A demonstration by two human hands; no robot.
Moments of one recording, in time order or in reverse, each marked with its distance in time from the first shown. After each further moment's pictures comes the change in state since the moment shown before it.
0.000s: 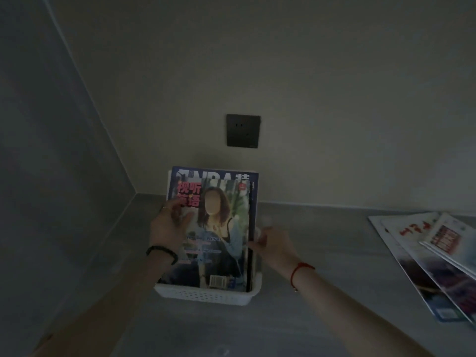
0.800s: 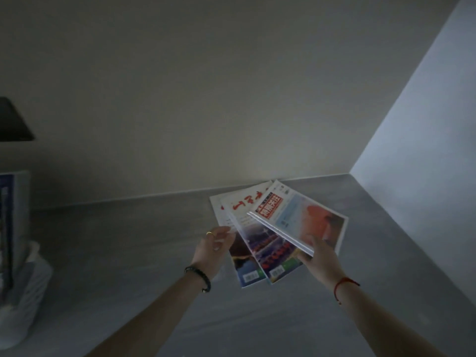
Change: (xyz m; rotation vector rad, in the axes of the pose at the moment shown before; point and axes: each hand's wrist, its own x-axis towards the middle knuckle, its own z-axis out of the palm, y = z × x) left_hand -0.235 0.239 0.341 -0.423 -0.779 -0.124; right_hand -0.146 0.402 -0.276 -0.204 0.345 0.401
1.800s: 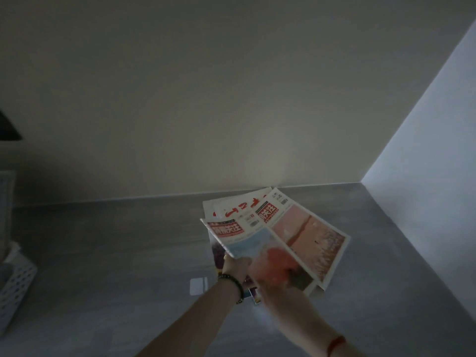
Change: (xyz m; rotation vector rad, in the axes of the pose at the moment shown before) left_hand 0.023 0.012 0.108 -0.559 0.038 -0.602; right_hand -0.033 -0.031 -0.004 -0.224 -0.413 -0.424
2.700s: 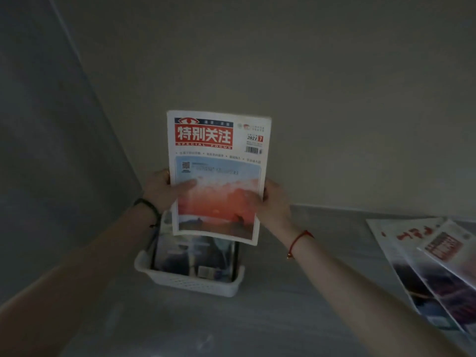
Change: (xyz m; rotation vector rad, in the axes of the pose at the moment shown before) left_hand -0.190 0.249 -0.479 0.548 0.521 0.837; right_hand 0.137 -0.442 -0.014 0.914 0.391 -0.479
